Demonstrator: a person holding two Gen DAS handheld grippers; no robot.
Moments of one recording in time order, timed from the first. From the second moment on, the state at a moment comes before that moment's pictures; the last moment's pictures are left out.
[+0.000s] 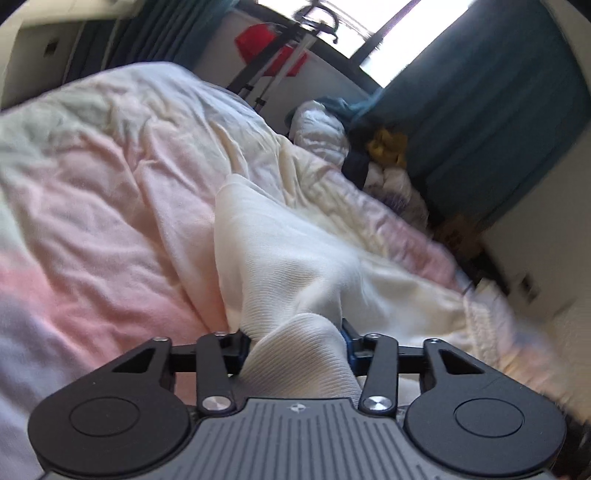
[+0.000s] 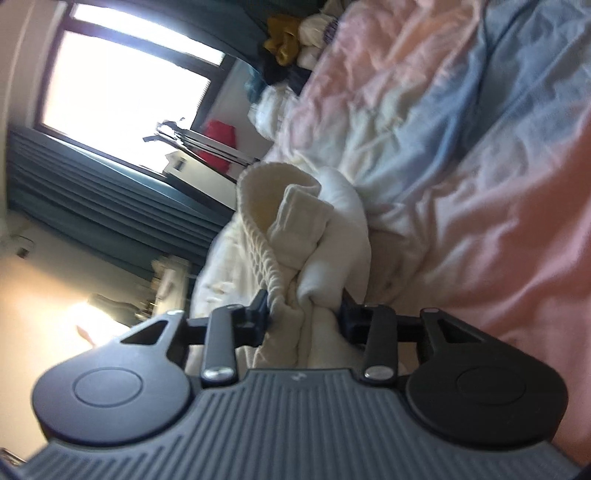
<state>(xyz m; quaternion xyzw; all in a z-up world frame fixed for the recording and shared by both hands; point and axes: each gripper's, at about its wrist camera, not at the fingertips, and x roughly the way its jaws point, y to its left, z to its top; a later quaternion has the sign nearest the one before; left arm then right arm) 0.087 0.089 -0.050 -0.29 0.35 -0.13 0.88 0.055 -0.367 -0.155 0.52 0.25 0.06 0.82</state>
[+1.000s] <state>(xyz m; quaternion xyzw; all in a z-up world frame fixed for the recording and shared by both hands) 0.146 -0.350 -0.006 -0.31 0.35 -0.38 0.80 -0.111 -0.662 -0.058 0.49 0.01 -0.11 0.86</state>
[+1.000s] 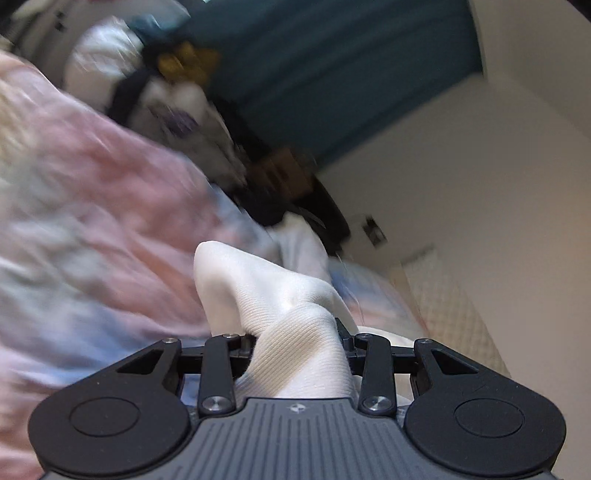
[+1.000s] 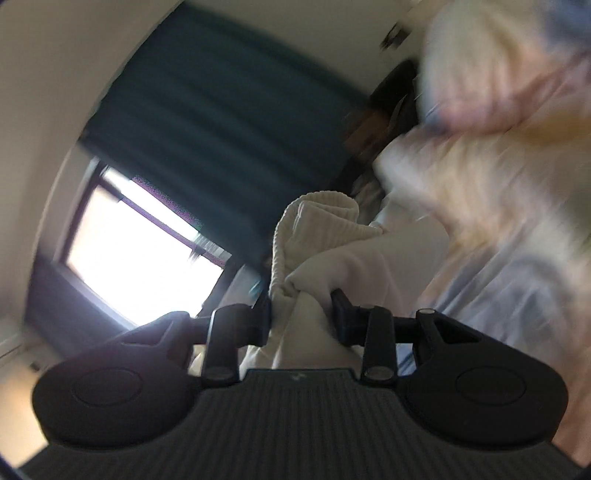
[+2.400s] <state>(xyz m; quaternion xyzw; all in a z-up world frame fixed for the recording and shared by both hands) -0.020 -0.309 0.067 -0.02 0.28 -0.47 0.84 -0.244 -0.587 -0.031 0.37 0.13 -0.28 0.87</state>
